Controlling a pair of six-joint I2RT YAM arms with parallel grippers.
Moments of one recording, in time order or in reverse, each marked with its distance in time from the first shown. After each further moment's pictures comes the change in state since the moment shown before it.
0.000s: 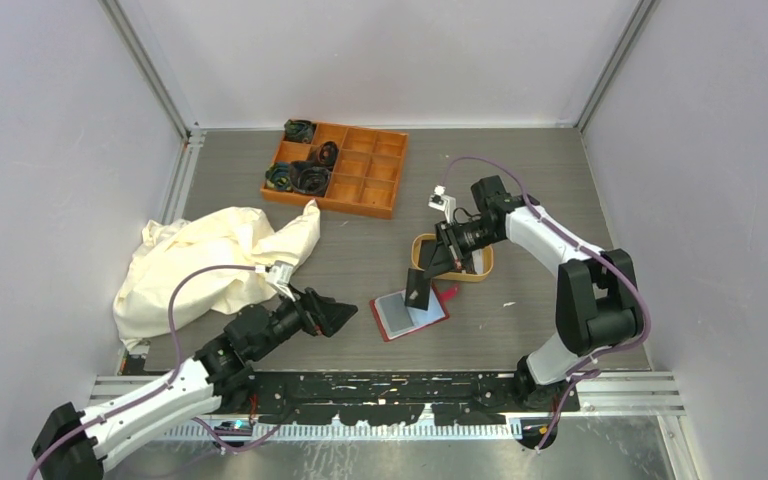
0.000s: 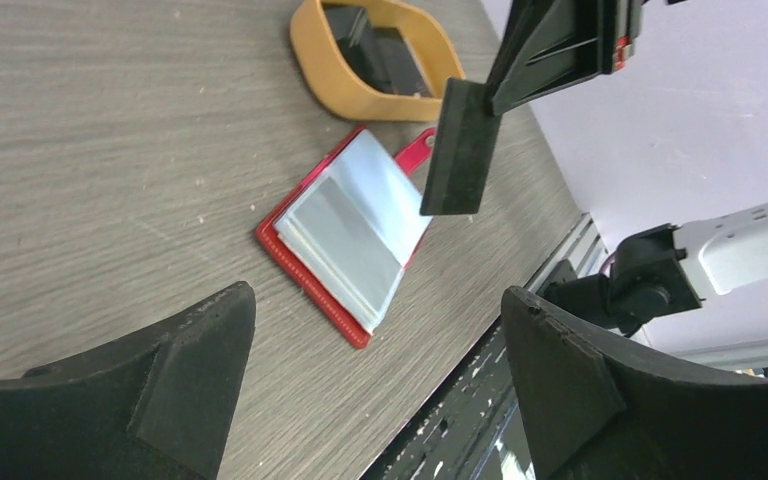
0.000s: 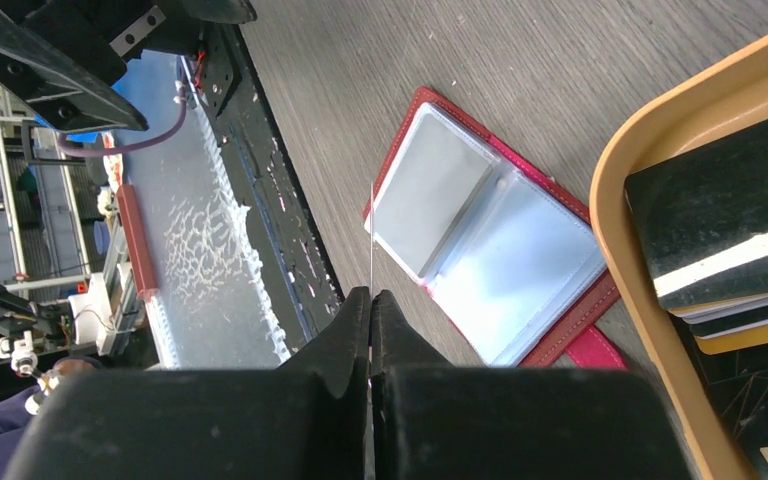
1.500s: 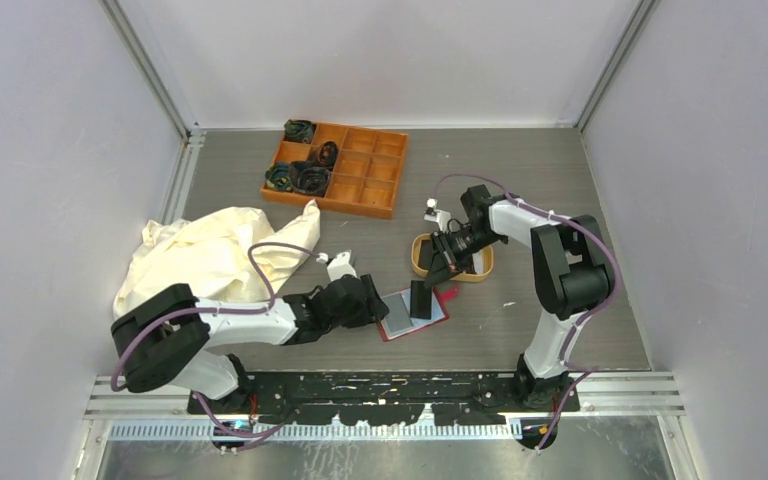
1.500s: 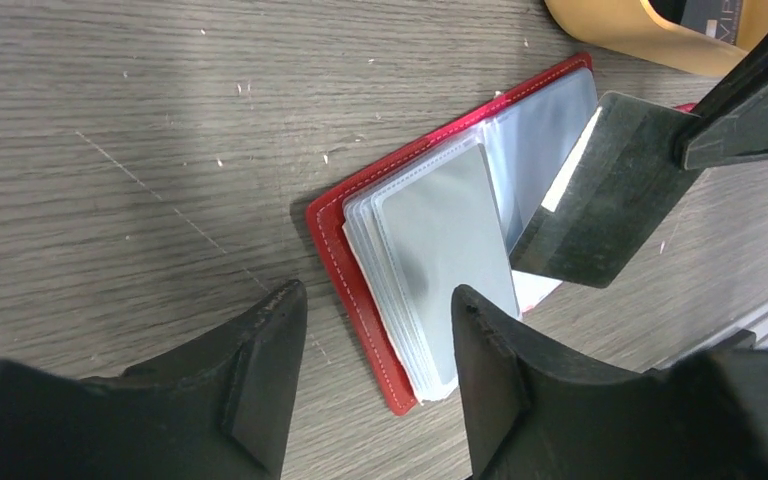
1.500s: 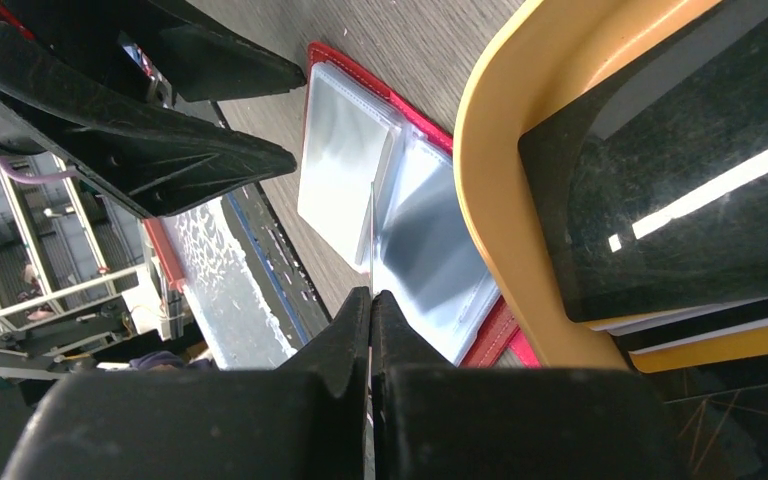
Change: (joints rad) left arm -0.169 0.939 0.457 -0.151 -0.211 -0.286; right arm 0.000 0.238 0.045 -0.037 0.080 0.019
